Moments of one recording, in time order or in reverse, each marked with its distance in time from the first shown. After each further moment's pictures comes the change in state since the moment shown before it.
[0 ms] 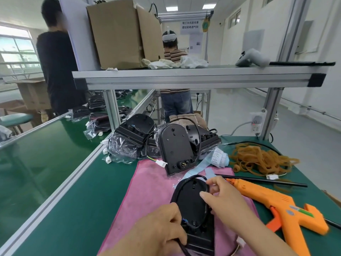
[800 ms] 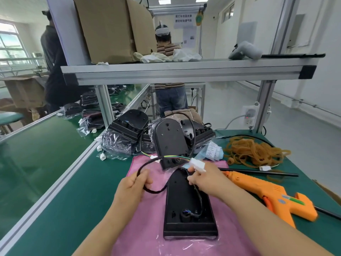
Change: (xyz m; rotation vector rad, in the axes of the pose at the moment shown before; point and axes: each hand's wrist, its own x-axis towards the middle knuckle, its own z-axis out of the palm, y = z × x) left_hand 0.046 -0.038 -0.014 -0.297 0.589 -0.482; right_hand 0.052 -0.016 0.006 -0.070 -0.136 -0.056
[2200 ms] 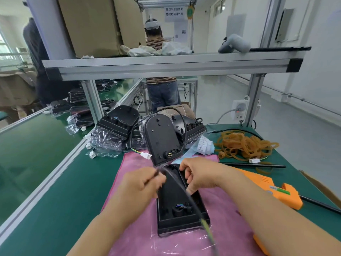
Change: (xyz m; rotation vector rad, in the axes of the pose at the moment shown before) left_hand -0.022 0.036 0.012 0.242 -0.247 0.325; right_hand 0.011 0.009 -0.022 -0.338 -0.354 -0.081
